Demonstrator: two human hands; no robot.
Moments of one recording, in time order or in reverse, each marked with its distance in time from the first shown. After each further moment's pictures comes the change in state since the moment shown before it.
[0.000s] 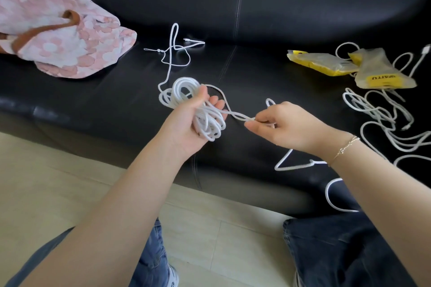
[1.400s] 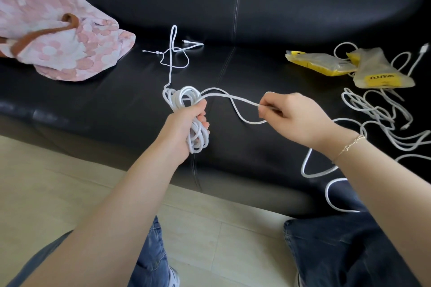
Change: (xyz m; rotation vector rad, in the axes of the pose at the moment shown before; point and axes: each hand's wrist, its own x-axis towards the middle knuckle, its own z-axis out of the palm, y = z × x) left_hand 0.011 0.000 -0.015 0.405 0.183 0.034; right_hand 0.000 0.010 -0.007 -0.028 0.182 0.042
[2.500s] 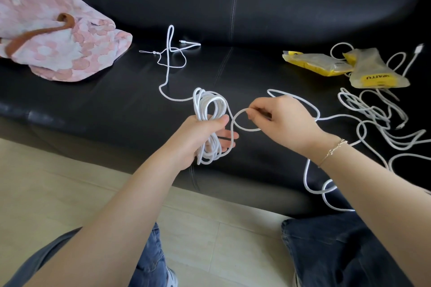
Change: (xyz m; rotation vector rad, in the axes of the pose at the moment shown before) left_hand -0.009 -0.012 0.015 0.401 -0.255 0.072; right_hand 0.003 -0.008 0.015 0.041 0.062 -0.029
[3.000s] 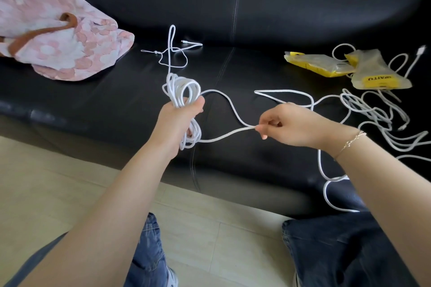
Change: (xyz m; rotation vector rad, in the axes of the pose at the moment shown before) left_hand 0.009 0.004 -0.031 0.081 0.410 0.135; right_hand 0.000 0.005 -0.021 0.013 -0.401 0.126
